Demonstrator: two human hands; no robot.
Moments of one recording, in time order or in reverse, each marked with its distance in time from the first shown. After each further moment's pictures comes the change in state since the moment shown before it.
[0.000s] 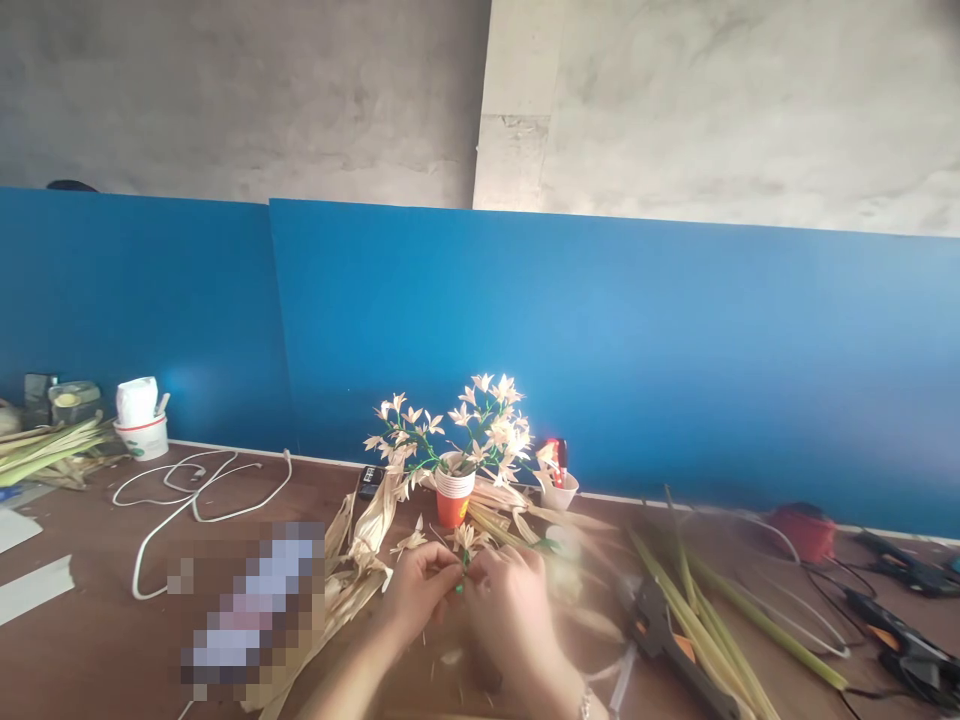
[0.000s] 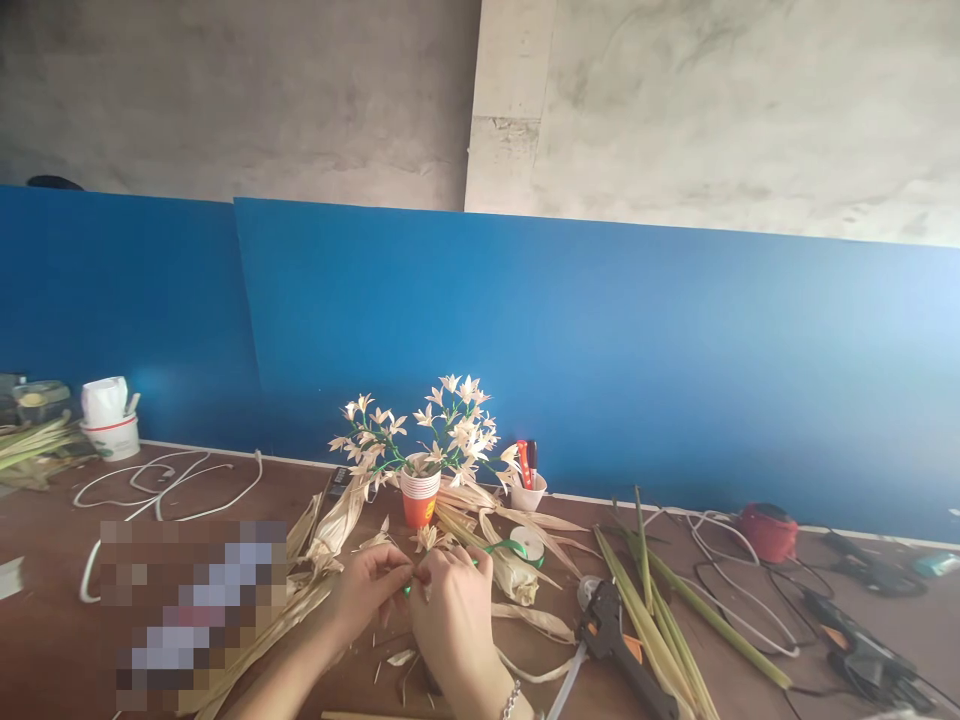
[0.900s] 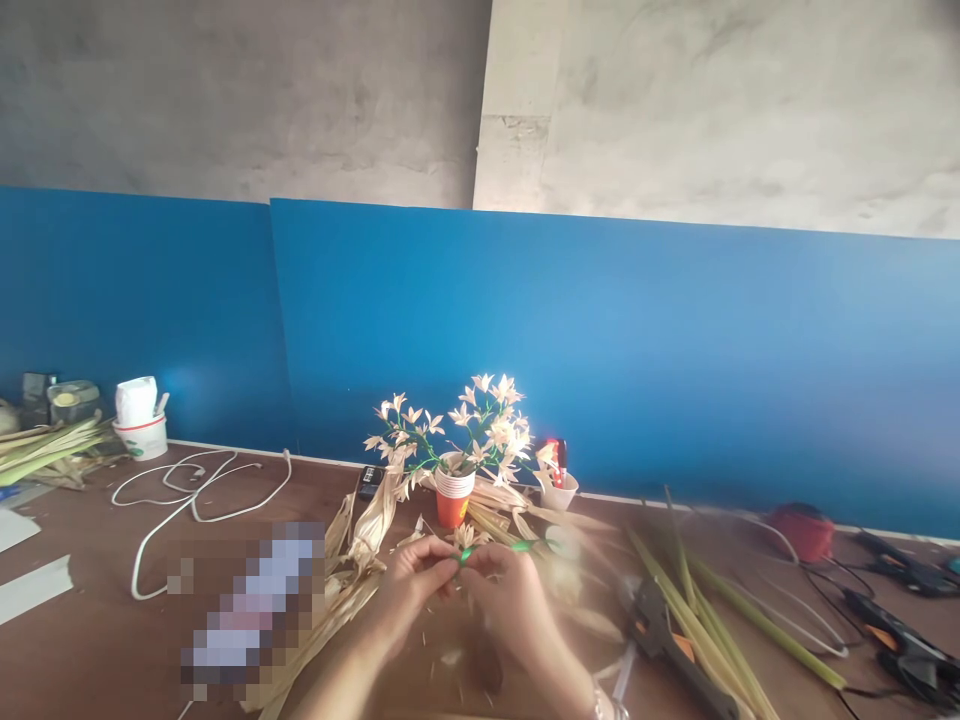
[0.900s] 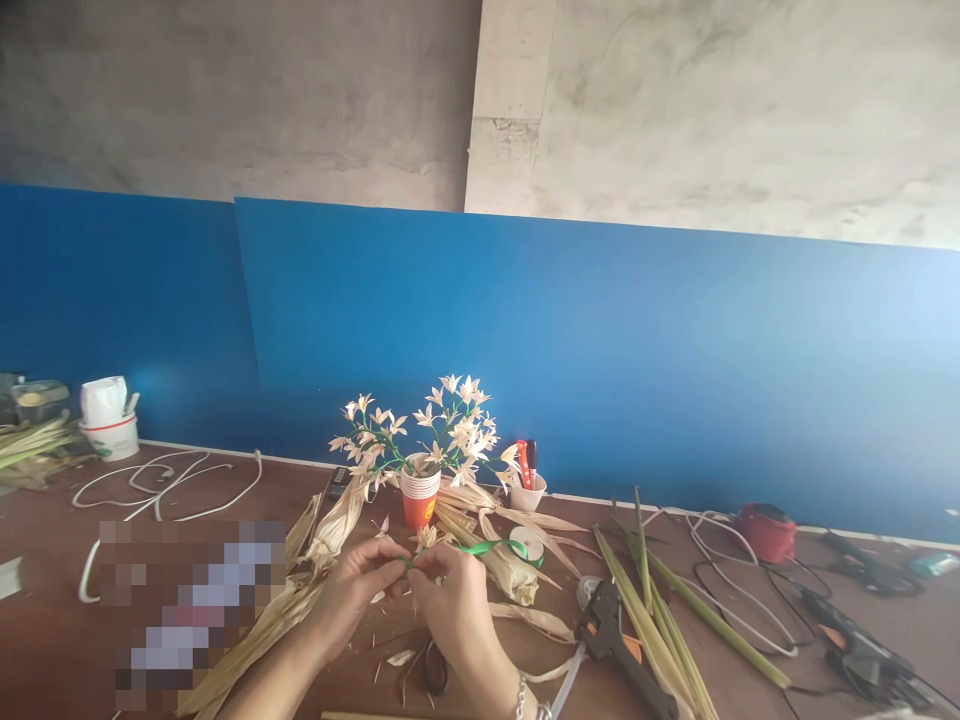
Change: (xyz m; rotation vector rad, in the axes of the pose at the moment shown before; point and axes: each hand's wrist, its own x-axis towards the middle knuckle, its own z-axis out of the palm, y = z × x) left_hand -0.012 0.021 -0.006 -0.291 -0.021 0.061; right_hand 0.010 0.004 -0.006 0.632 -0.218 0.250
